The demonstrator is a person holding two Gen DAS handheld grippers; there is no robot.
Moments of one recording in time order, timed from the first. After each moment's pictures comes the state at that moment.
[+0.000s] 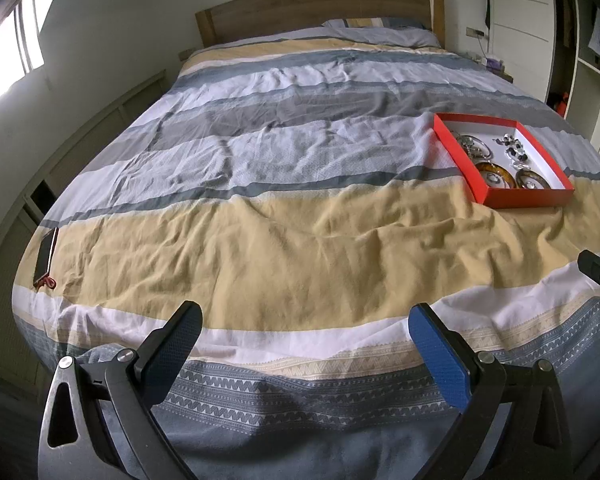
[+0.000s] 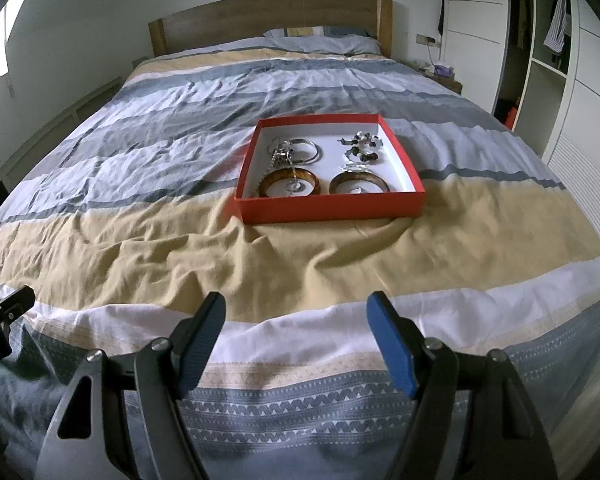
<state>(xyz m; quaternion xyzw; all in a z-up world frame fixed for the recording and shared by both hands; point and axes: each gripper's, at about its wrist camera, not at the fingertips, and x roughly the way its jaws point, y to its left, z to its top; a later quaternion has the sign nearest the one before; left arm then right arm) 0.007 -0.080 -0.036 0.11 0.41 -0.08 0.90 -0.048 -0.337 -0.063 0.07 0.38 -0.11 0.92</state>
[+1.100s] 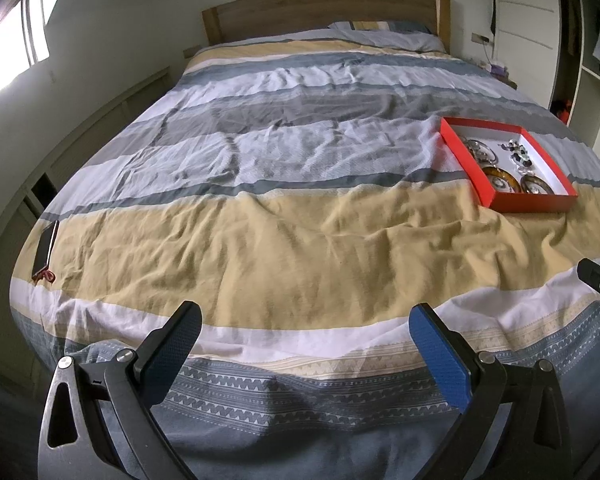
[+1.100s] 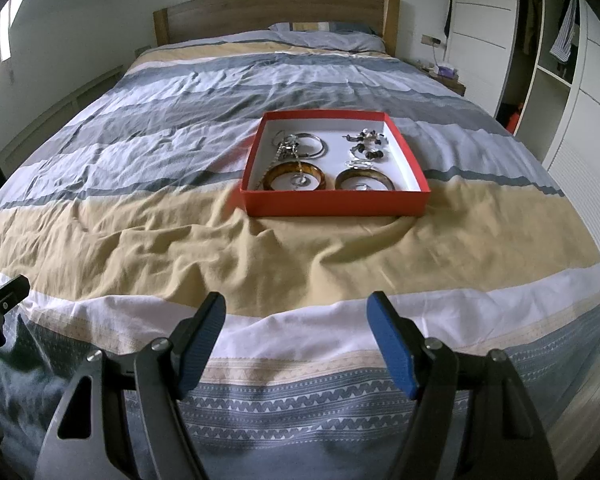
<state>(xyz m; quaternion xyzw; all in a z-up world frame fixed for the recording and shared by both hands) 0.008 -0.073 -0.039 0.10 0.41 -0.07 0.90 -0.050 -0.332 -0.066 0.06 0.38 -0.11 0.91</state>
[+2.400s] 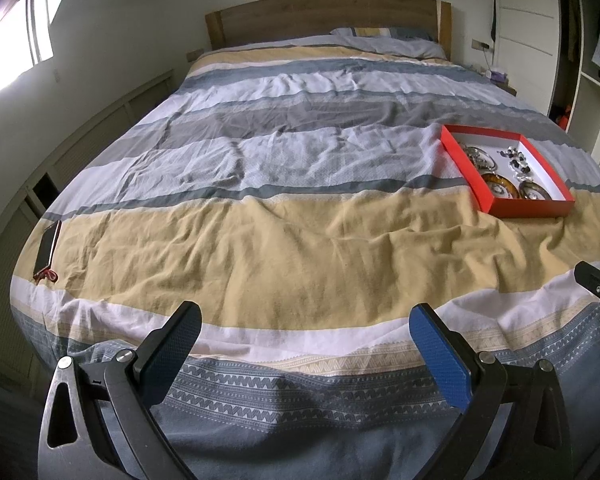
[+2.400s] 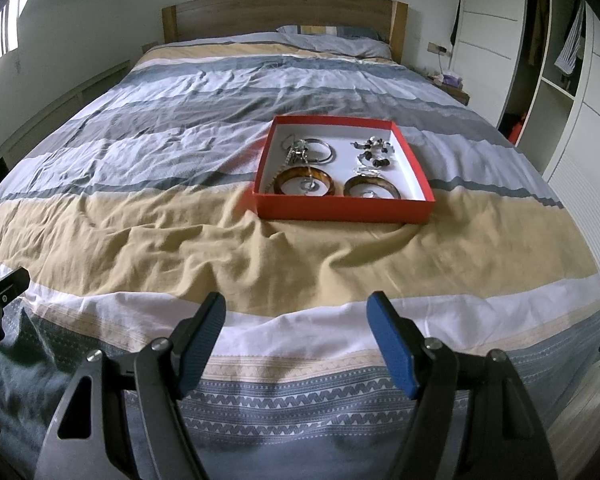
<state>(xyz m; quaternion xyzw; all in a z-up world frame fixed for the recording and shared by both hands) 0.002 -0.071 -0.033 0.10 0.40 -0.07 0.91 -0.050 -0.323 -0.062 0.06 0.39 -0.11 0.91</state>
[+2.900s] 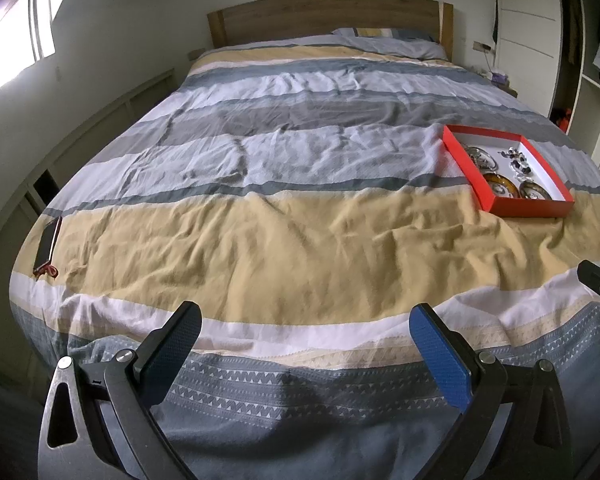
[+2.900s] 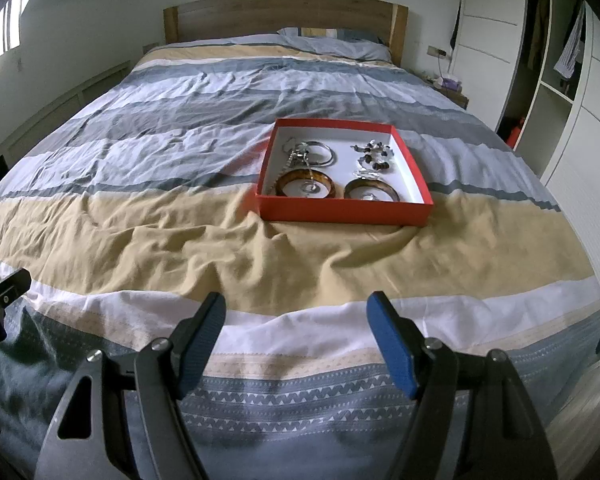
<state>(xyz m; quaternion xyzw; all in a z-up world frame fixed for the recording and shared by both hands) 0.002 -0.068 -0.032 0.09 0.40 -0.07 0.91 -0.051 -0.321 -0.061 0.06 0.39 -0.12 0.91</state>
